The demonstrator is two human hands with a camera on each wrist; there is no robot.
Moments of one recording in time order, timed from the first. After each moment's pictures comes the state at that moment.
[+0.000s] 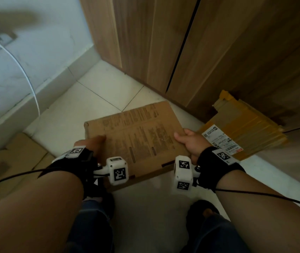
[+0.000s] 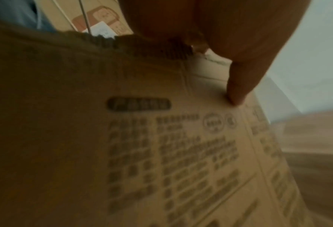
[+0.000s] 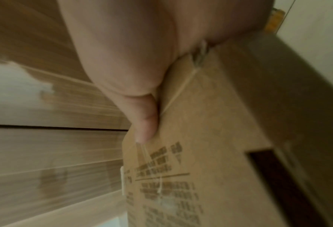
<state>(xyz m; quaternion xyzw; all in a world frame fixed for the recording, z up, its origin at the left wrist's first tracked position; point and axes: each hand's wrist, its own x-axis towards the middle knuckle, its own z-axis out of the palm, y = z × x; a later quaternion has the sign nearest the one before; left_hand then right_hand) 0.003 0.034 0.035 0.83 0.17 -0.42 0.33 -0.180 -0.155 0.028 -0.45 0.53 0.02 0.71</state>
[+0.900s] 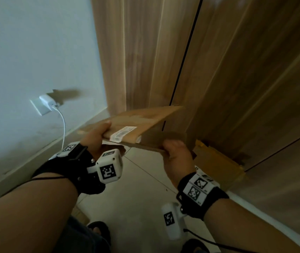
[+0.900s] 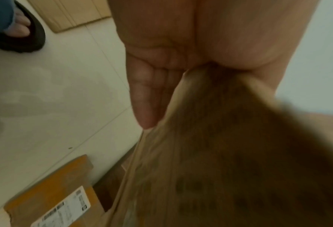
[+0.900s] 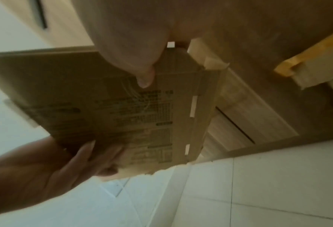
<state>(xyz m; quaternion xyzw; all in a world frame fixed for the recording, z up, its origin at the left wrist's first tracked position) -0.005 0.032 0.217 0.62 0.09 -0.47 0.62 -0.177 -0.099 0.174 -0.91 0.25 -0.27 0.21</state>
